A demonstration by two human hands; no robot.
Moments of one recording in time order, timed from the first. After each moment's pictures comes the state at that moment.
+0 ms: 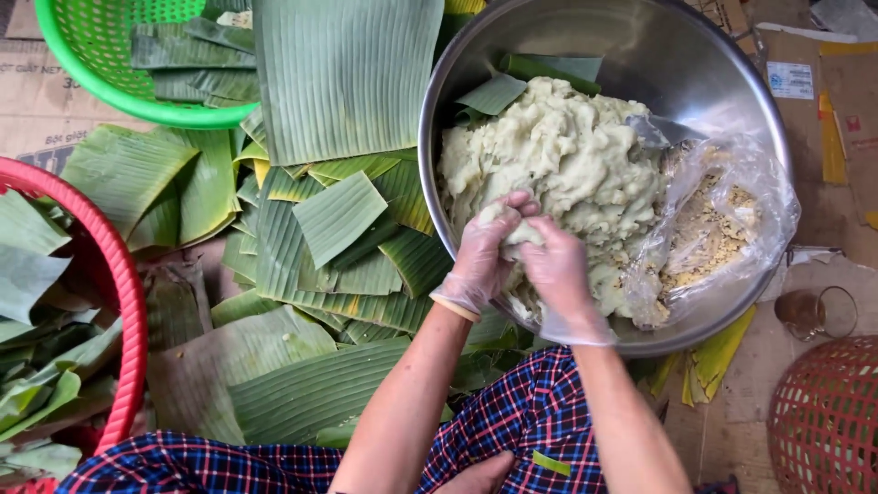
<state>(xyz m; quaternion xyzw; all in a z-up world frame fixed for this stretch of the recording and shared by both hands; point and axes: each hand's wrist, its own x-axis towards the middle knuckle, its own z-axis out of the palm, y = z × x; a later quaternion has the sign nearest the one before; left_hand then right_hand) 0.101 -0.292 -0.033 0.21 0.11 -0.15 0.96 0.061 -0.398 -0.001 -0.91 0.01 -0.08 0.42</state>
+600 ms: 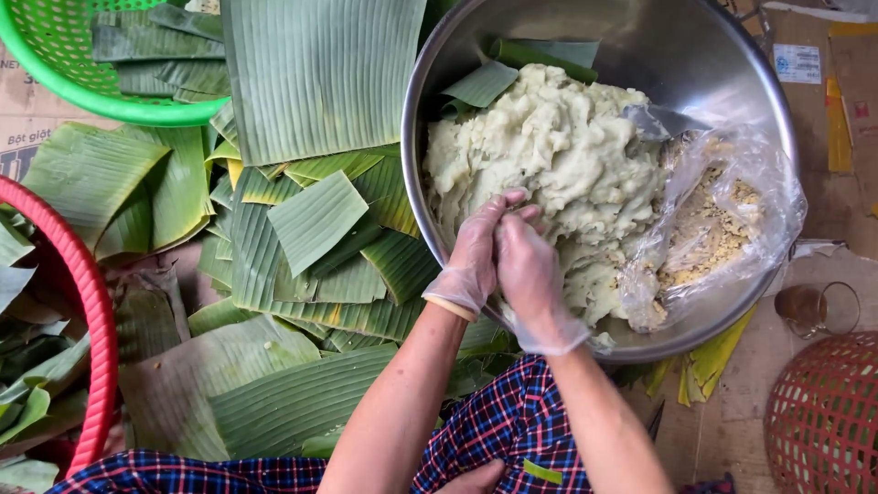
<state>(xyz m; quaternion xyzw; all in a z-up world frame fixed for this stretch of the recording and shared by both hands) 0.121 -0.311 -0.064 0.23 0.18 -0.24 0.93 0.072 -0.377 -0.020 -0.96 -0.06 -0.18 0.19</state>
